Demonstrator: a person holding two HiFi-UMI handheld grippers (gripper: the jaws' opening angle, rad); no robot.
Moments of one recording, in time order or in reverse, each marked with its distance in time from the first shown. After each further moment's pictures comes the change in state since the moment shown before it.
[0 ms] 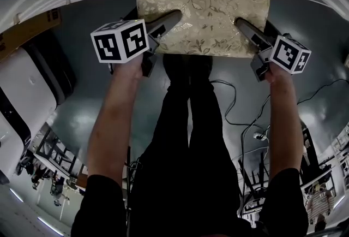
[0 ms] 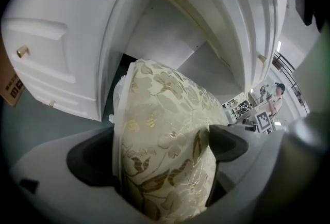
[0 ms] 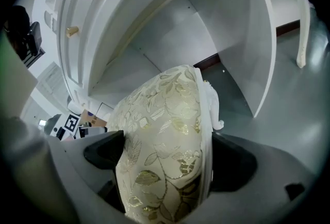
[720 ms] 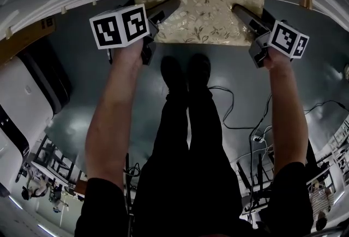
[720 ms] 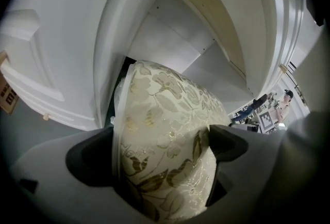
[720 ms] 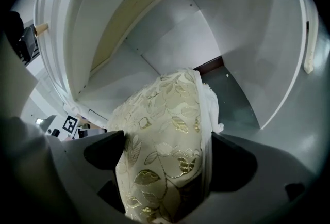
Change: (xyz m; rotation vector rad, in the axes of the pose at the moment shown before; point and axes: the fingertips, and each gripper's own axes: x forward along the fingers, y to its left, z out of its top) left arm 0.001 -0.002 0.003 0.034 -0.037 0.009; right arm -0.001 0.002 0.001 -0.017 -0.048 -0.011
